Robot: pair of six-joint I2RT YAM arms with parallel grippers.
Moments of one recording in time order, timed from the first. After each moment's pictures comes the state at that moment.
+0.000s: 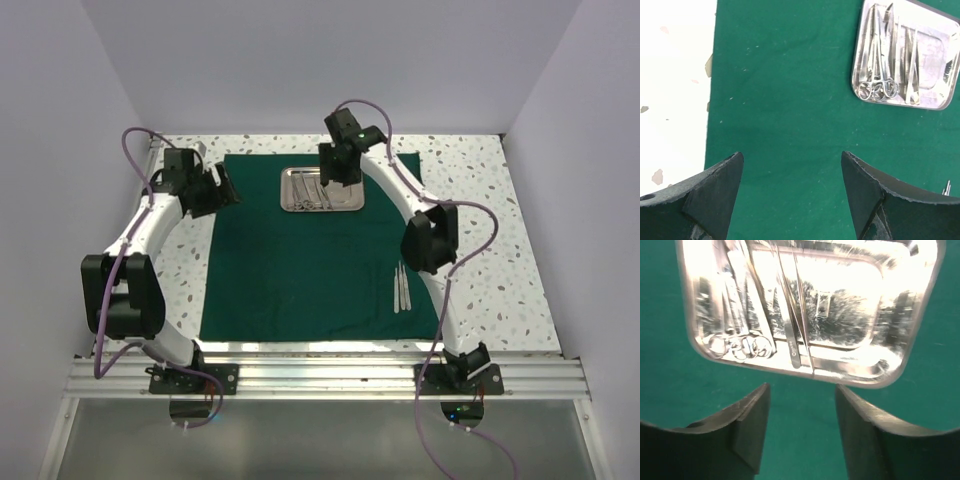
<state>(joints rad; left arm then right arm) 0.01 1.59 1.20 -0.45 0.22 -0.38 0.51 2.40 2.43 -1.02 0.08 0.39</state>
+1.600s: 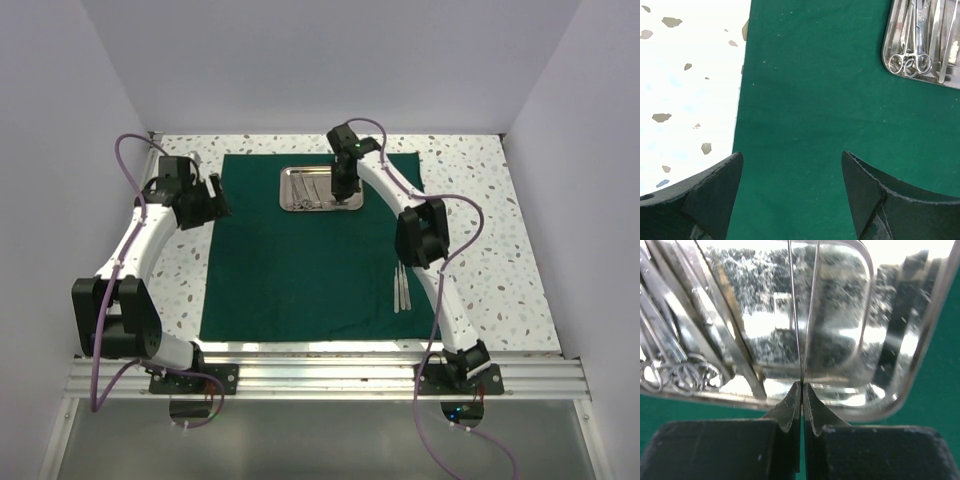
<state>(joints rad) 0.01 1.46 1.15 -0.60 0.10 -0.33 0.48 2.62 2.51 -1.03 0.06 0.43</state>
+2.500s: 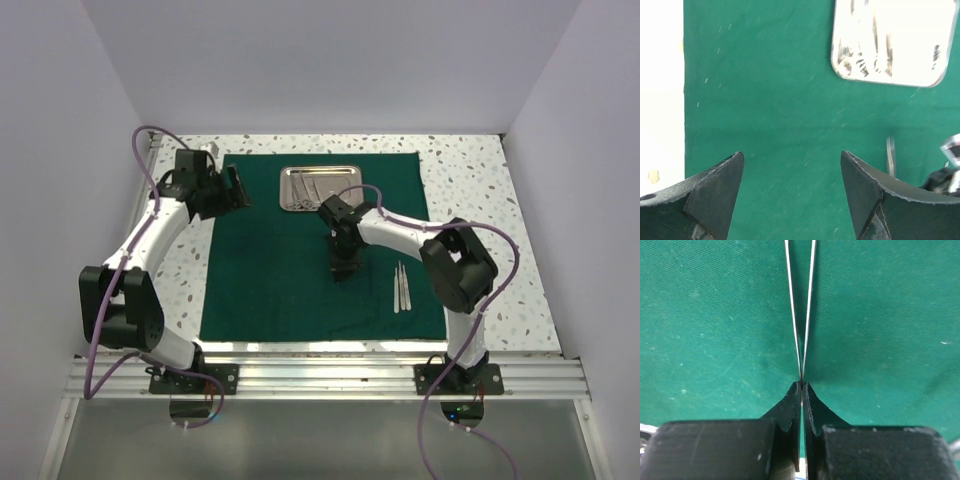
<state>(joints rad) -0.08 1.52 1.18 -0.50 0.18 -0.39 0.72 1.96 1.38 -0.79 -0.06 0.64</state>
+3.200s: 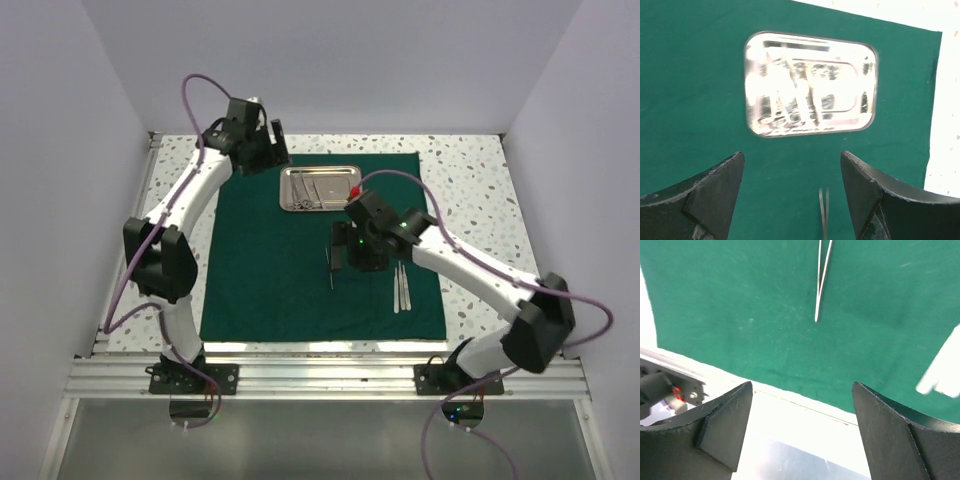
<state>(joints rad) -0.29 1.89 1.81 -0.71 0.04 -0.52 0.78 1.50 1.25 -0.82 -0.02 0.71</state>
